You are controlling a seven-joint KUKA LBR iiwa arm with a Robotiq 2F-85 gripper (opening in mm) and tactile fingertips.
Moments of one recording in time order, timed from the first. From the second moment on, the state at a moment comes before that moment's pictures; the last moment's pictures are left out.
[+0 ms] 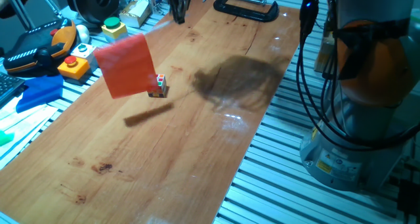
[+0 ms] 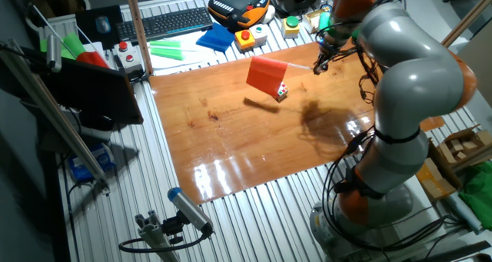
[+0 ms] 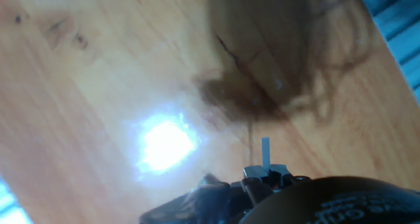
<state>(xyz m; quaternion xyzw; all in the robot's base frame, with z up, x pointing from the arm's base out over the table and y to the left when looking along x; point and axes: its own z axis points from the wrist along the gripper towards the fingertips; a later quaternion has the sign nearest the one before) 0.528 -0.066 0.255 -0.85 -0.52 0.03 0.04</state>
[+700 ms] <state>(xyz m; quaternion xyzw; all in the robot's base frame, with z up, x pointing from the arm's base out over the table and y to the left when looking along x) 0.528 -0.061 0.240 -0.78 -0.62 0.03 0.04</state>
